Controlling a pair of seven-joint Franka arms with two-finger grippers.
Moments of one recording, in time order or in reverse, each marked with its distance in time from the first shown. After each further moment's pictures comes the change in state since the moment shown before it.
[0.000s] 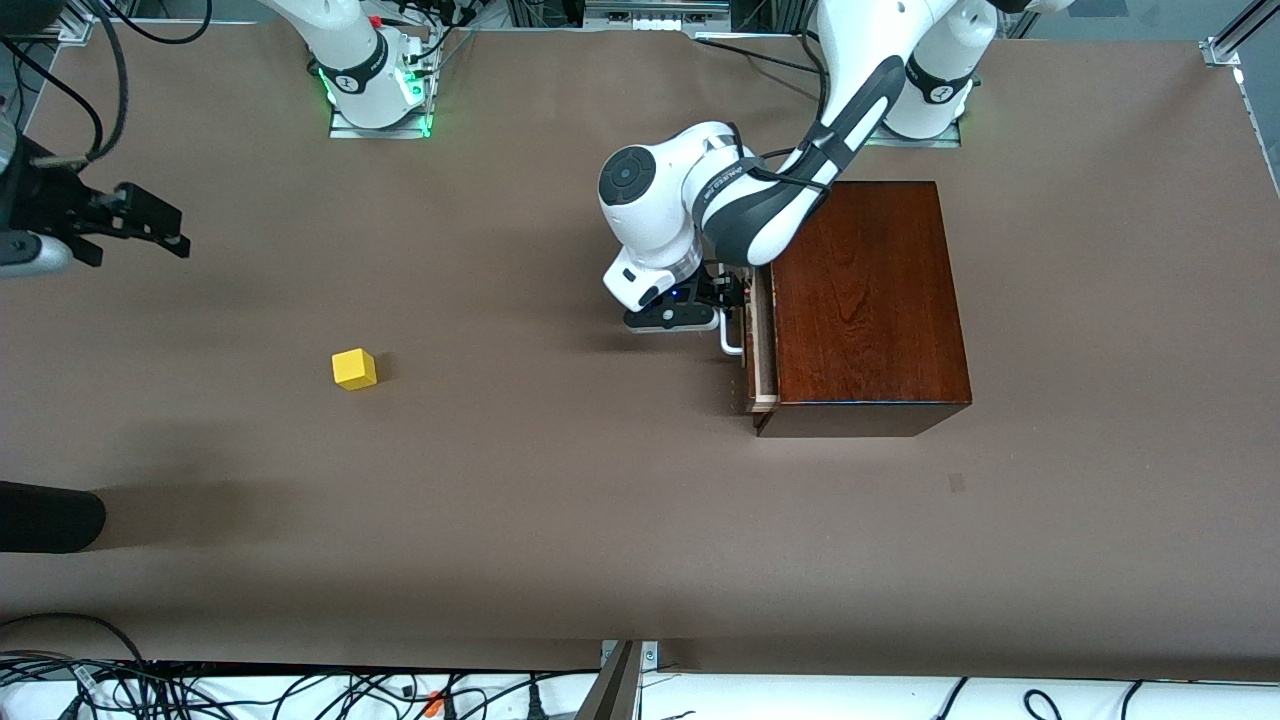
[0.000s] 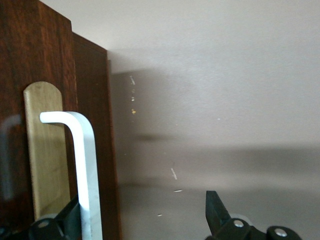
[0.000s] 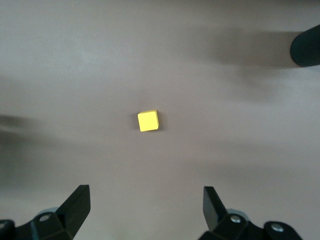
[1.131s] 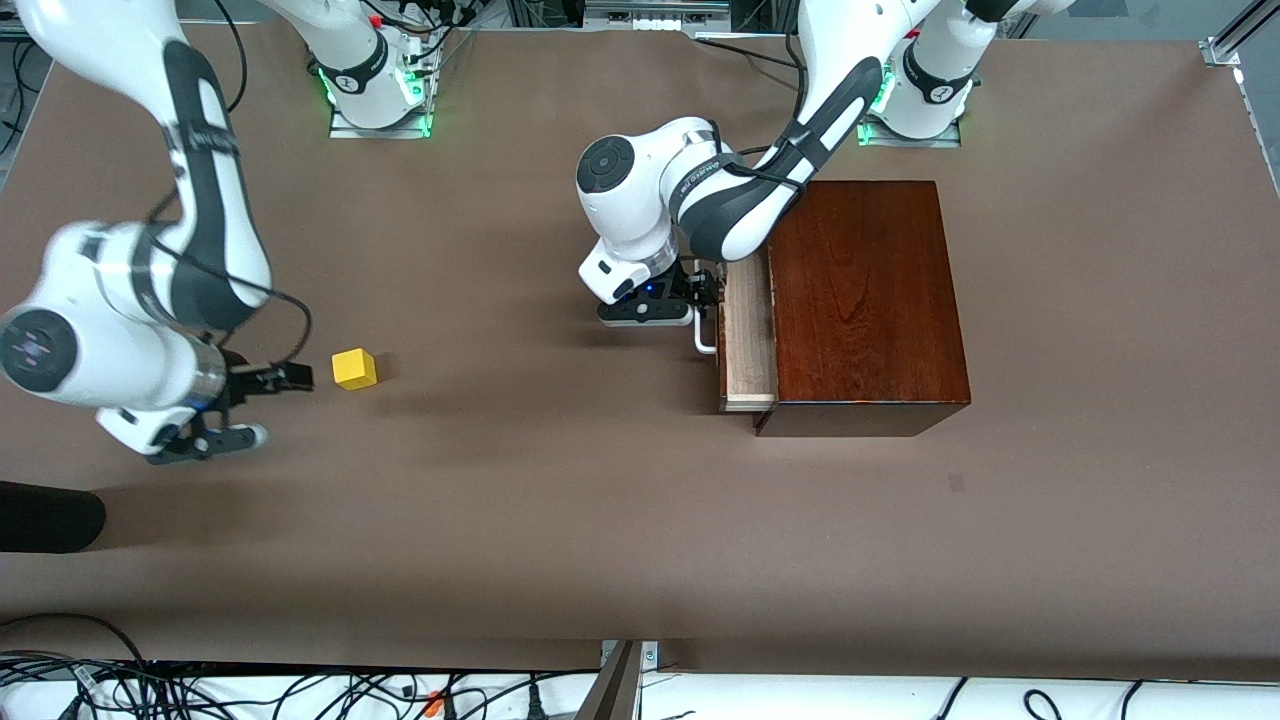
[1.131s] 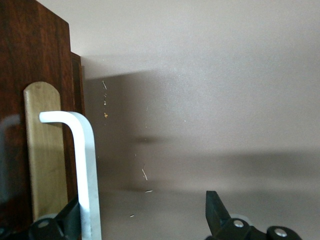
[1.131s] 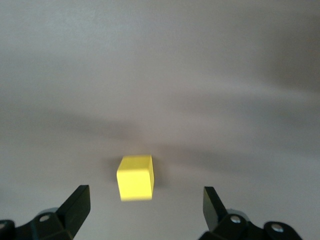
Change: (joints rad) left arm -0.045 0.034 0.010 0.054 -0.004 0.026 -0.012; right arm -0.005 0.493 0.003 0.007 0.105 0.335 -0.112
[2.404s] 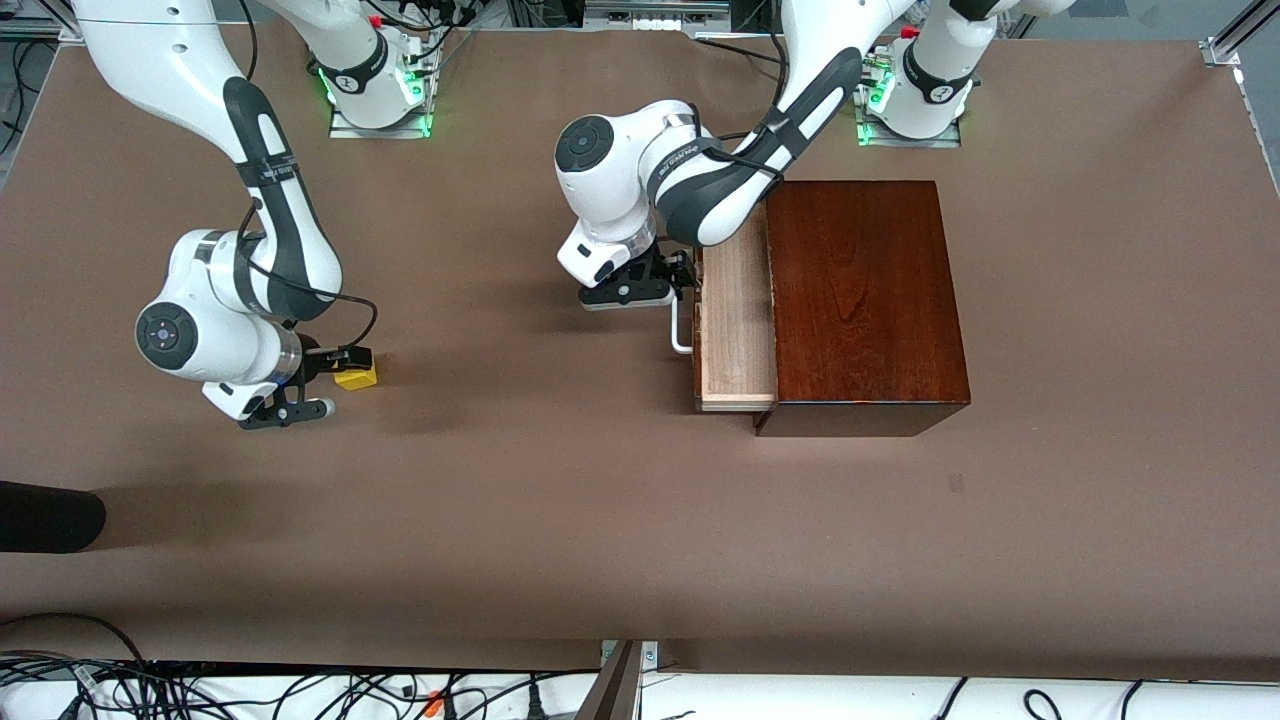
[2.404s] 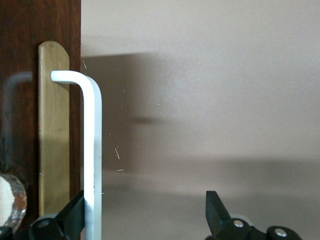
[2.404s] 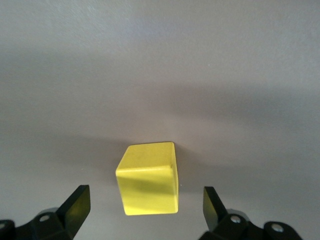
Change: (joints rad) left arm -0.049 0.013 -0.001 0.040 -0.047 -0.004 -0.099; right arm 0.028 -0.064 0.018 -0.381 0.058 0.285 0.000
